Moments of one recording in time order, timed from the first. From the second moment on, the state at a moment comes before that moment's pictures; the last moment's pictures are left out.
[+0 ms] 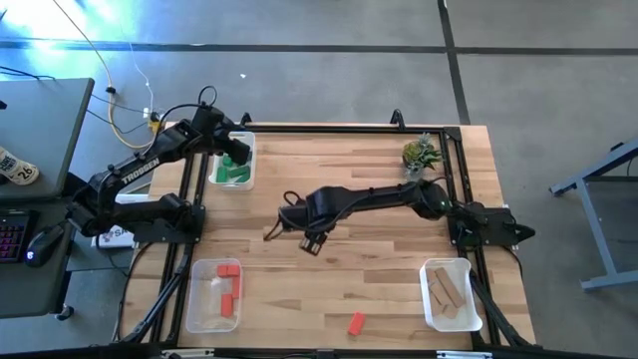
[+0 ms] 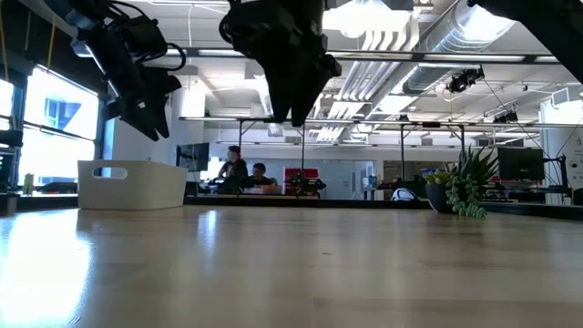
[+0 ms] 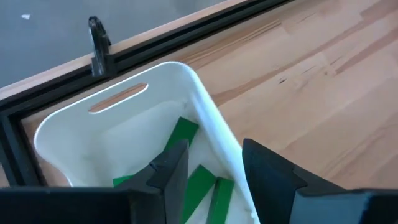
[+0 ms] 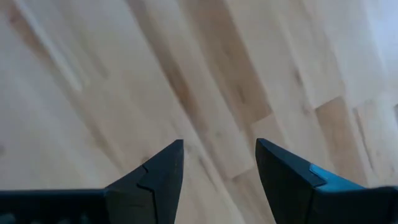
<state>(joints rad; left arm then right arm) 1.05 1.04 0.75 -0.62 0.04 -0.15 0.12 2.35 2.36 -1.46 0.13 0.57</state>
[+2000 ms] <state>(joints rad) 0.27 0.98 0.75 -0.46 0.31 -0.67 0.70 2.35 1.96 -1.15 0.10 -0.18</state>
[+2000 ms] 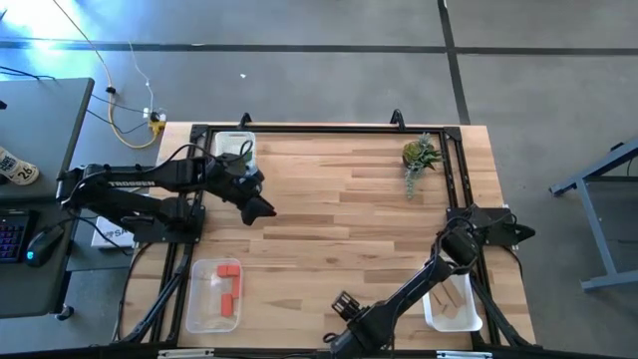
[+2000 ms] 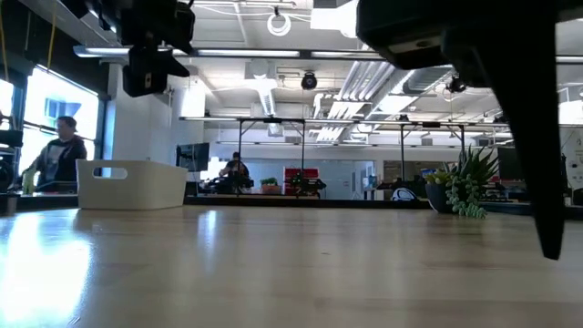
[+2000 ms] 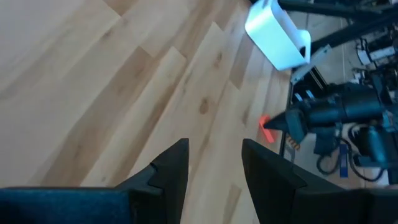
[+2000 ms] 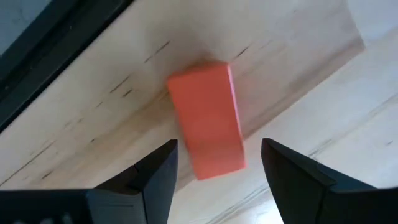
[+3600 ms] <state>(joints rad) 0.18 0.98 0.75 -0.44 0.30 -0.81 0.38 2.38 2.25 -1.18 0.47 0.43</state>
